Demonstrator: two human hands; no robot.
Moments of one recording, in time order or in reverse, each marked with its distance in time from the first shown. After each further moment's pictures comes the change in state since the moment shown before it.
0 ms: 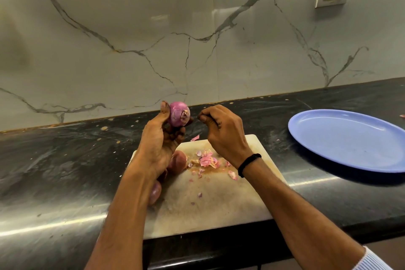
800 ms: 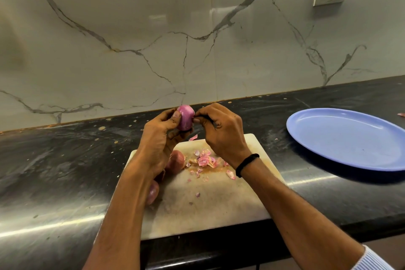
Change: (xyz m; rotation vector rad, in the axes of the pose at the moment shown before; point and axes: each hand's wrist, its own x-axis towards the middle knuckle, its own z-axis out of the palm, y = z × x) left_hand 0.005 -0.007 -0.004 0.058 -0.158 0.089; right_hand 0.000 -0.003 -0.002 0.038 0.052 -0.078
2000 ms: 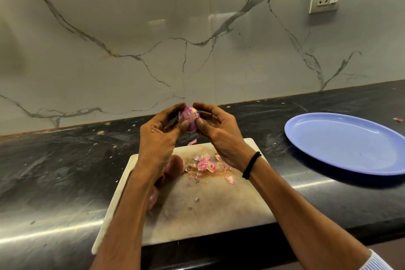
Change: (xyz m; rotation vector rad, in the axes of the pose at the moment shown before) left_hand 0.001 -0.006 -0.001 0.349 -0.002 0.415; right_hand 0.012 -0.014 -0.010 0.913 -0.215 0.742
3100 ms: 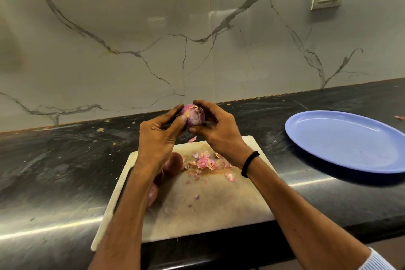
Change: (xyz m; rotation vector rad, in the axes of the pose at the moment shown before) left_hand 0.000 -0.002 -0.001 0.067 0.045 -0.059; right_hand -0.001 0.007 -0.002 -0.447 0.020 -0.155
